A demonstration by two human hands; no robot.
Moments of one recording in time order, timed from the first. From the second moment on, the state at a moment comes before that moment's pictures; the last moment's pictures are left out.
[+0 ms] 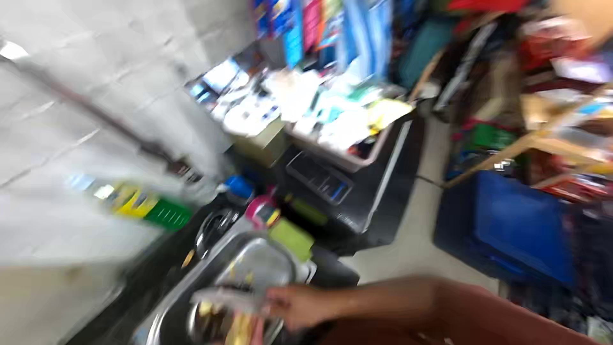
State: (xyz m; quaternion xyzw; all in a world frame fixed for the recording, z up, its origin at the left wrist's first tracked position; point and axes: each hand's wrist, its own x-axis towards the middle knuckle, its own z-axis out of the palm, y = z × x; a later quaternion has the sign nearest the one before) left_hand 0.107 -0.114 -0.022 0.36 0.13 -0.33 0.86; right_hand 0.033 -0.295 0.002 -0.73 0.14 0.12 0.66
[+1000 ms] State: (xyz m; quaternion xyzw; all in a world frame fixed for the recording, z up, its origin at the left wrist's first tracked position) left_hand 0.117 -0.074 -0.007 0.42 0.06 -0.25 0.87; right_hand 0.100 -0.269 0.016 -0.67 0.02 0.36 0.65
